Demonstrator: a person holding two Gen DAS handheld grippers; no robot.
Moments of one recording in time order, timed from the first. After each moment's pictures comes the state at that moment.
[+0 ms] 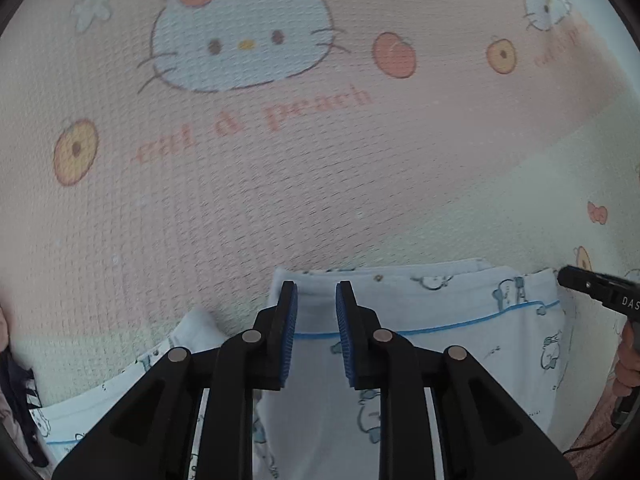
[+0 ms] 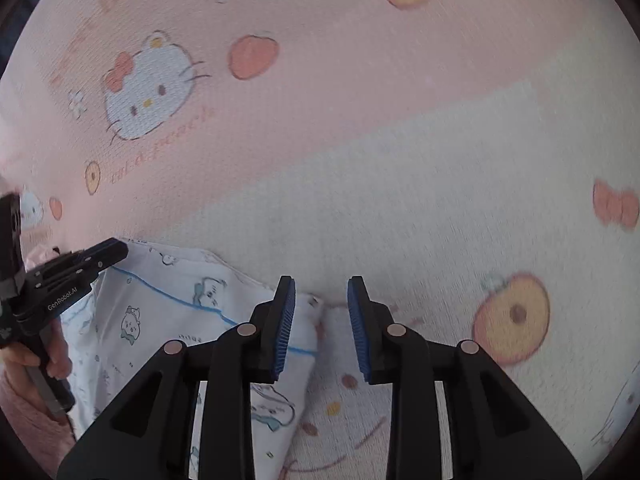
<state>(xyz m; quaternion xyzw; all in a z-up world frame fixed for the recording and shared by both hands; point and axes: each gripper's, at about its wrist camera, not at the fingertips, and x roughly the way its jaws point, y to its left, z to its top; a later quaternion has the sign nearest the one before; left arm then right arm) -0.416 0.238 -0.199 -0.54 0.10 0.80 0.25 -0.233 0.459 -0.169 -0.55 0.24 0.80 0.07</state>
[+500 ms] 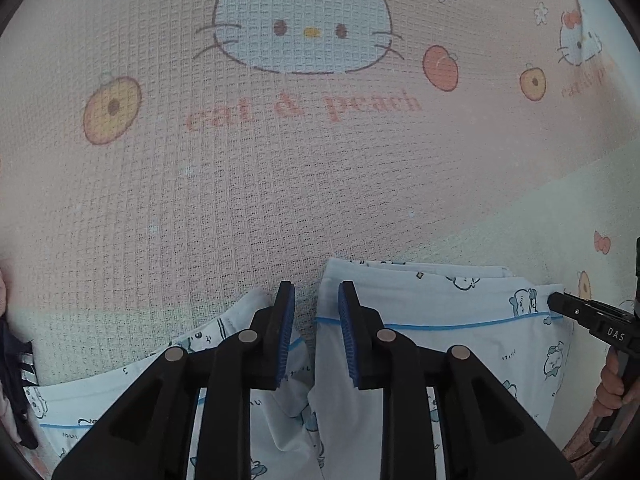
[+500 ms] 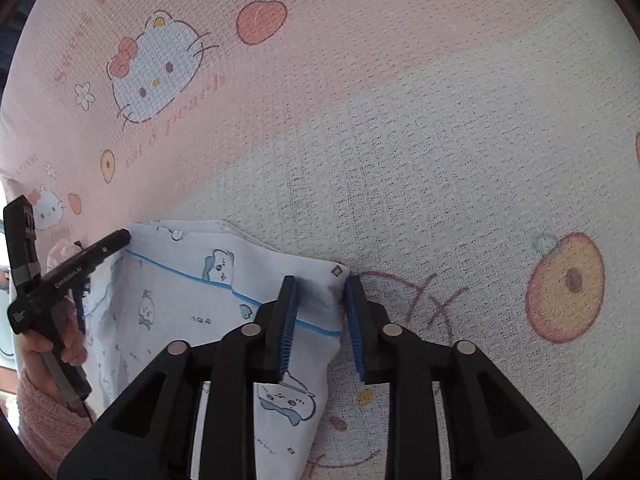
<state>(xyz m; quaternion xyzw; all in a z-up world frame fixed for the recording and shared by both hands) -0.389 0.167 -0.177 -0.56 0.06 0.80 0.22 -0.247 0.437 -0.182 -0.55 0.23 0.80 0.01</state>
